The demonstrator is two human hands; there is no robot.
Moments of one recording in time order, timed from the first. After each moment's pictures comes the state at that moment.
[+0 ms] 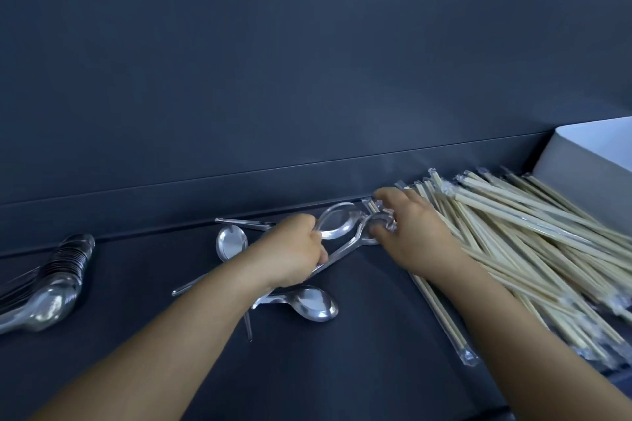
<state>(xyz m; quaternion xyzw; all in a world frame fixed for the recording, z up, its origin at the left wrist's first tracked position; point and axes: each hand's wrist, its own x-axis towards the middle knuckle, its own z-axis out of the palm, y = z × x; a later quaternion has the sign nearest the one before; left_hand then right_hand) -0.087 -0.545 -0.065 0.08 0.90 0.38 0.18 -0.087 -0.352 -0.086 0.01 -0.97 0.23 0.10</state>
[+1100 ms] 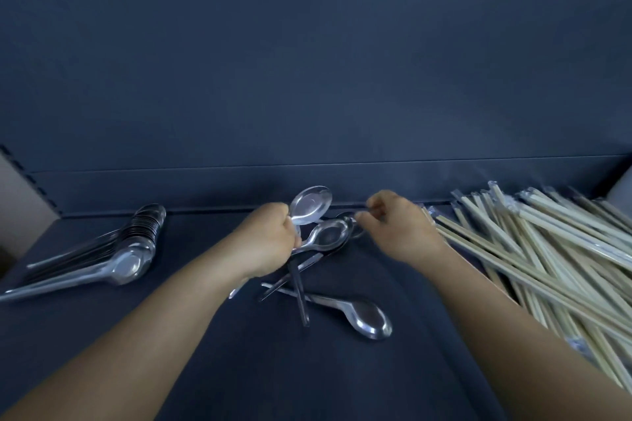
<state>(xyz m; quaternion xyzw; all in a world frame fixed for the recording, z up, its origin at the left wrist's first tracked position) -0.080 -0.628 -0.063 -0.02 0.92 0.39 0.08 -0.118 -0.432 -0.088 0.01 -0.95 0.32 0.03</state>
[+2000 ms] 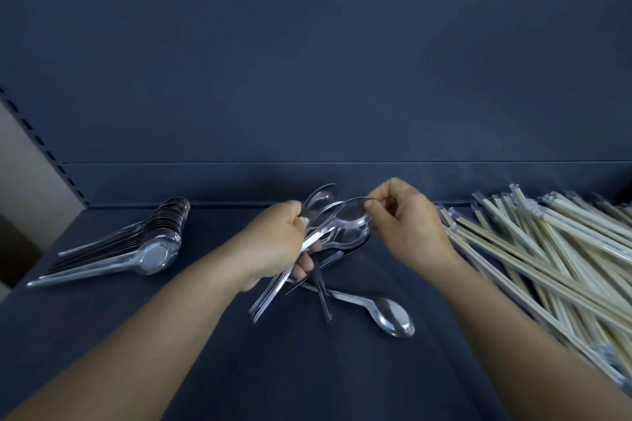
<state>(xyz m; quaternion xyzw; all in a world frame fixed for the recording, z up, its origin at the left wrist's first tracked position) -0.064 -0.645 -0.059 -0.03 0.84 0.52 0.13 -0.099 -0.459 -0.077 0.07 -0.89 0.44 0.11</state>
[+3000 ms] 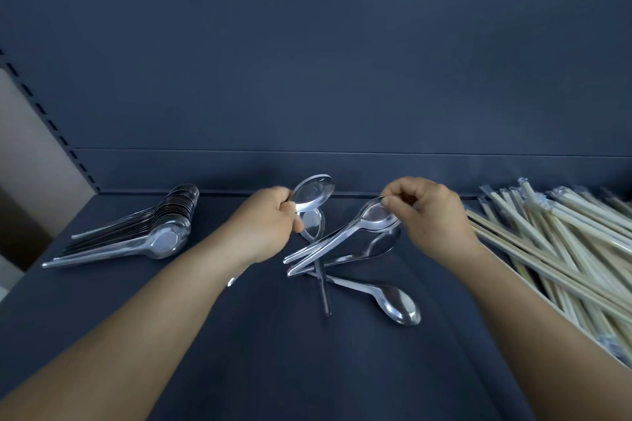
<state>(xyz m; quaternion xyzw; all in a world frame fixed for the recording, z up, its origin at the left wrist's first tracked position) -0.068 -0.669 -0.071 -0.05 0.87 0.49 0.05 -0.097 -0.442 -0.076 0.11 -0.91 0.37 0.14</state>
